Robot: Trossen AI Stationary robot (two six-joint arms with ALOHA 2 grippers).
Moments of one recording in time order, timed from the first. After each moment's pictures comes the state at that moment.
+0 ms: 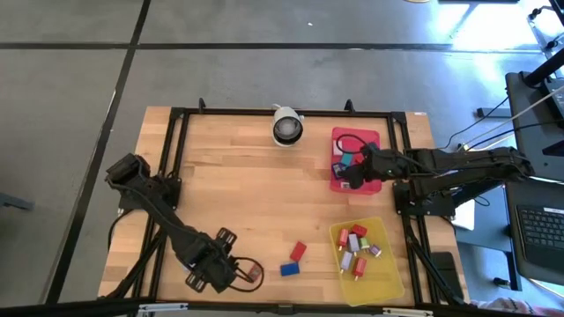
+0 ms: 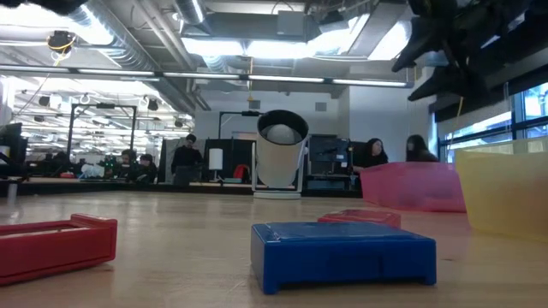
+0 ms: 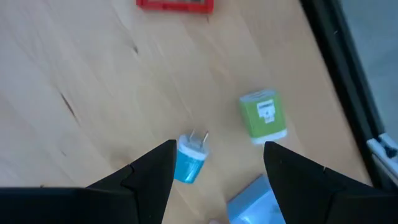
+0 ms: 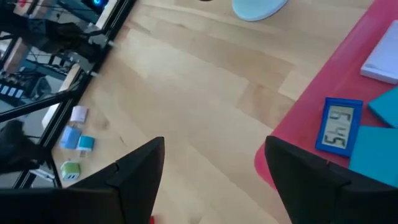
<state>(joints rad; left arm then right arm) -0.75 1.75 1.37 -1.07 -0.03 -0.26 0.06 0.85 0.69 -0.54 0.25 1.03</state>
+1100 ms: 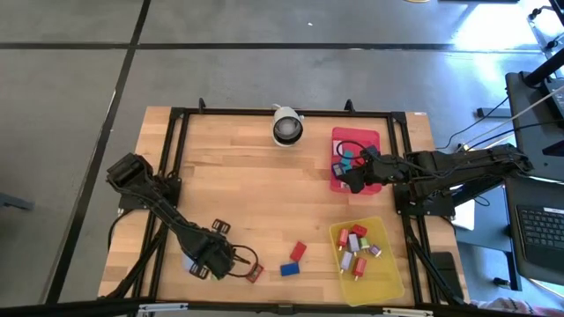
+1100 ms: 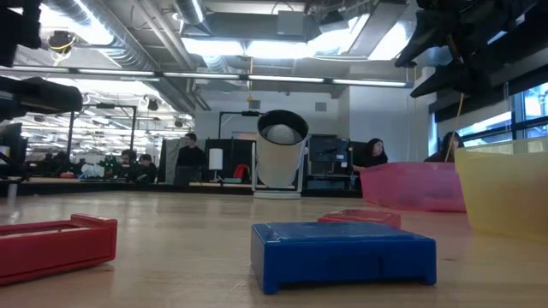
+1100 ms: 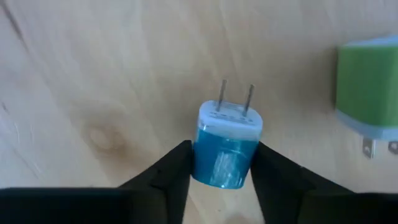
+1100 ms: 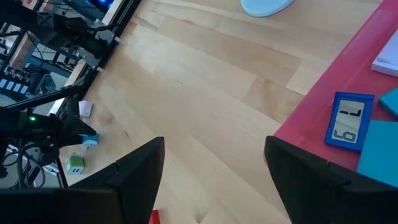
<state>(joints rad) -0.73 1.75 1.04 -0.83 -0.06 -0.37 0.14 0.85 0.69 -0.54 0.30 1.07</state>
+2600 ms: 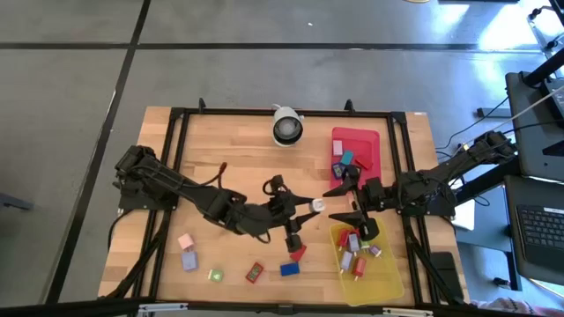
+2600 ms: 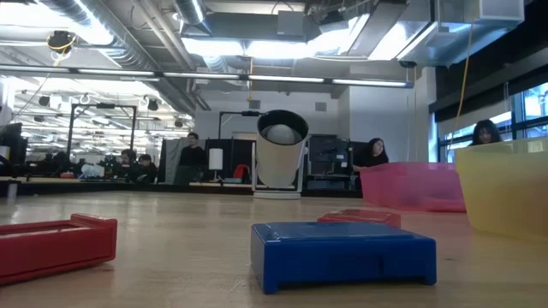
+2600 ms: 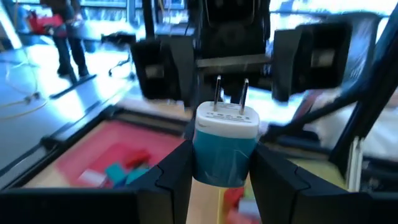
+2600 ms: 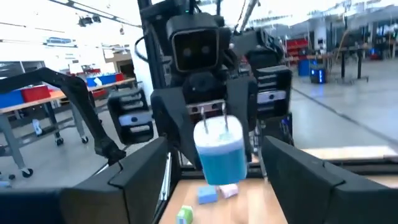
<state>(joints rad) -0.42 1.75 1.61 -0.13 -0.73 -0.23 0.48 1.06 0.69 0.51 0.27 0.12</state>
